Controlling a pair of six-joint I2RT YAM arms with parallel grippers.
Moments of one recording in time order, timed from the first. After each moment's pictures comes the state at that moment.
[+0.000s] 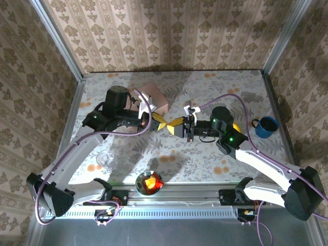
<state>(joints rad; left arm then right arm) -0.58 1.18 1.20 -0.58 0.97 0.20 0.63 1.11 0.76 0.32 -0.73 0.42</state>
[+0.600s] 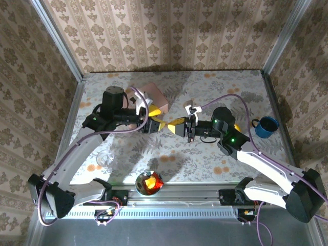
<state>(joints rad) -0.52 1.16 1.11 -0.40 0.92 0.02 0.63 1.08 0.76 0.27 -0.68 0.43</state>
